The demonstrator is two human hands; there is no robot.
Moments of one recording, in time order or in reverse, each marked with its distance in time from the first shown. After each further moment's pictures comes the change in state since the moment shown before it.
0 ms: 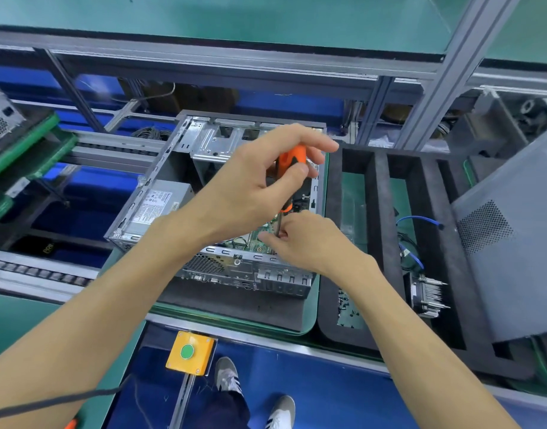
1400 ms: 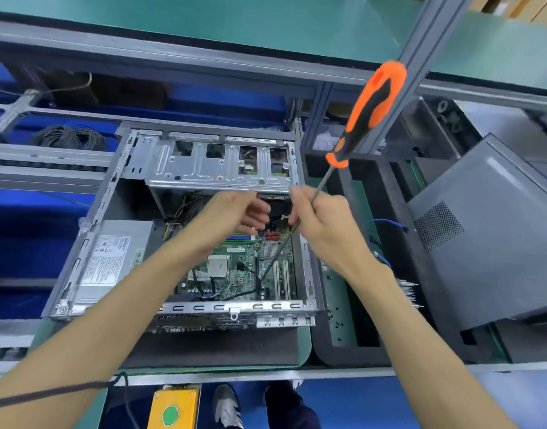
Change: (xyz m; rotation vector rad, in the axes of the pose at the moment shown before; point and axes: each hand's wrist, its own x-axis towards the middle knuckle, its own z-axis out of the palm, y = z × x) left_hand 0.039 -0.152 -0.004 -0.412 -0.100 -0.695; right_hand 0.038 0.019 -0.025 0.603 0.579 0.087
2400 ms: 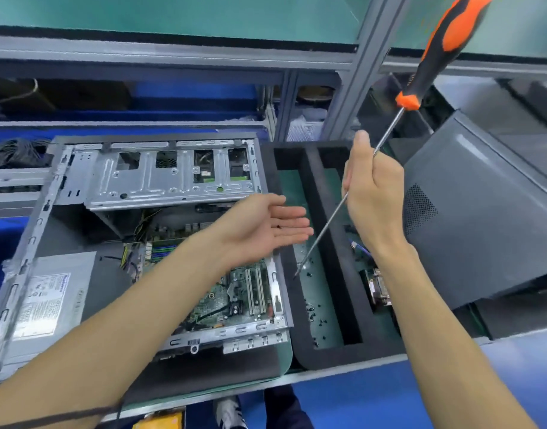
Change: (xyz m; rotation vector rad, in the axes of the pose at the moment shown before) left_hand 0.038 0.044 0.086 -0.634 -0.289 -0.437; right_hand 0.022 0.026 -0.081 0.140 0.533 0.088
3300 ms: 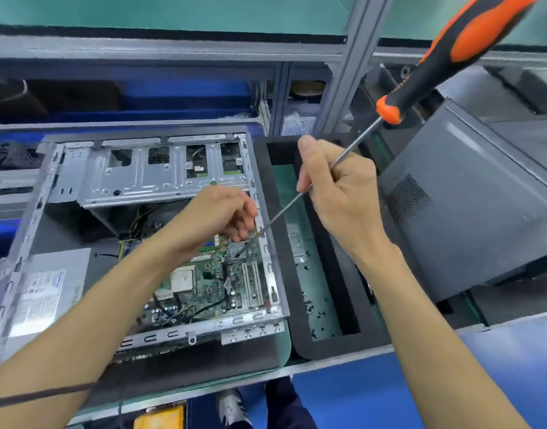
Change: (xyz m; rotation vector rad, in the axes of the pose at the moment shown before) left_hand -0.012 0.005 -0.051 0.708 0.052 0.410; right_hand -0.023 -0.022 0.010 0.114 -0.202 -0.163
